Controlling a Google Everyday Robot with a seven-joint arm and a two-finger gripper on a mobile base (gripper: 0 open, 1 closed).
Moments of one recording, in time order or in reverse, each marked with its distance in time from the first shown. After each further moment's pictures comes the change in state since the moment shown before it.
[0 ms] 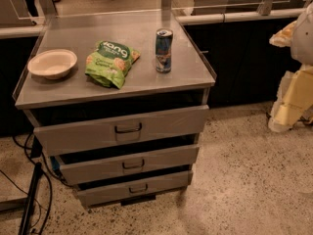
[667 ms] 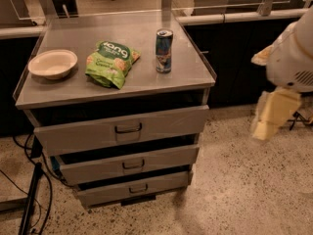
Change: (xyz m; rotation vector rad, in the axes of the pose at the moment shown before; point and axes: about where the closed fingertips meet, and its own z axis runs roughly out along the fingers) arm -0.008 0.012 0.042 -0.024 -0.007 -0.014
